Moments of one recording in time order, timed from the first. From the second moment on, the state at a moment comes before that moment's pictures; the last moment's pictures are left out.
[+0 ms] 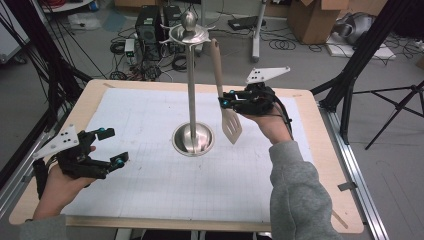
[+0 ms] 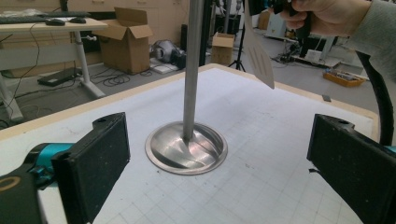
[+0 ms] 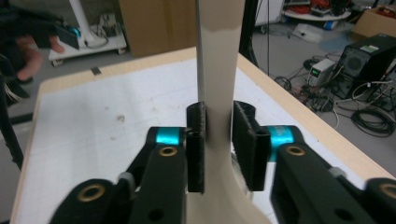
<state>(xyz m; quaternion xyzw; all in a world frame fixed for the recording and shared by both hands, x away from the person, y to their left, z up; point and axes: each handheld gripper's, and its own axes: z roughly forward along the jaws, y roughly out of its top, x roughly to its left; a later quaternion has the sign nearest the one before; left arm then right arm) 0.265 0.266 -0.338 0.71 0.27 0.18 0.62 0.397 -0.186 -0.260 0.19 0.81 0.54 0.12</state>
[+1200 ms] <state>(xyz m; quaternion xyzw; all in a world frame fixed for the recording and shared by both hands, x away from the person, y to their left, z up) 0.275 0.257 -0.339 0.72 0.26 0.18 0.62 0.325 -0.267 -0.301 0.18 0.77 0.60 0.13</state>
